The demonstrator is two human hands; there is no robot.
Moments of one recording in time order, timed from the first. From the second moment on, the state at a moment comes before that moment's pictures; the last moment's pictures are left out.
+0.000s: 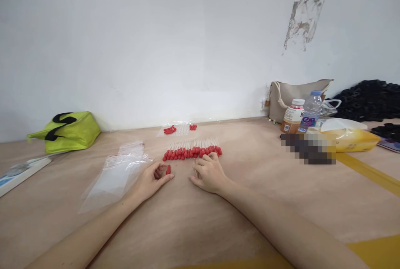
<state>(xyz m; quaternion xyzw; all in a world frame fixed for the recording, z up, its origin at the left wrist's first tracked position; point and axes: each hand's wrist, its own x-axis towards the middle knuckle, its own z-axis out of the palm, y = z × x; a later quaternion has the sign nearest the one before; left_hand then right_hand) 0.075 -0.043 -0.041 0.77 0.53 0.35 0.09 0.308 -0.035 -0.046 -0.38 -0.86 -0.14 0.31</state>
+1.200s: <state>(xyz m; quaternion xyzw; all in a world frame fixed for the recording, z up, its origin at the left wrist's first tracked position) 0.122 0.028 -0.018 0.89 0.38 0.24 -0.11 0.325 -0.033 -0.048 -0.47 -0.77 -0.08 0.43</state>
